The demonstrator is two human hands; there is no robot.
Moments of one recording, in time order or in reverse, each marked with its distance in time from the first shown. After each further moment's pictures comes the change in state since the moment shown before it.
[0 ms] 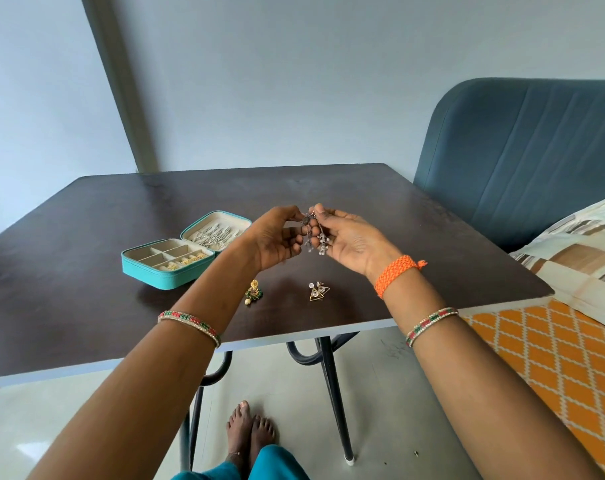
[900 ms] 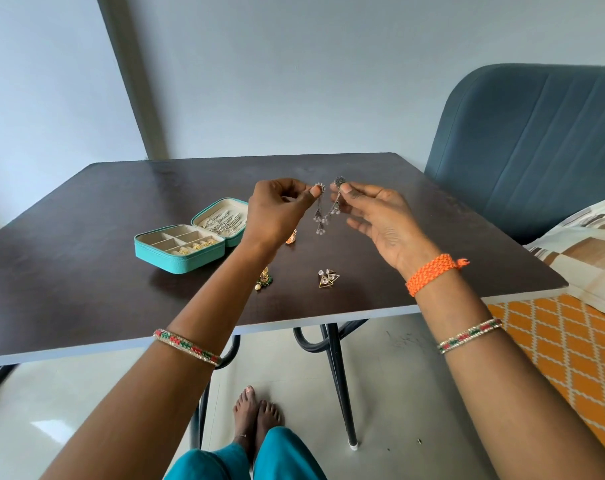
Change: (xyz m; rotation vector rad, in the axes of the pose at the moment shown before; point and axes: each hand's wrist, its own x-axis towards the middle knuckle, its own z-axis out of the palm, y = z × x) left_hand -0.025 -0.008 -0.005 0.425 0.283 0.669; right_hand -0.031 -0.015 -0.007 -0.346 0.079 -0.266
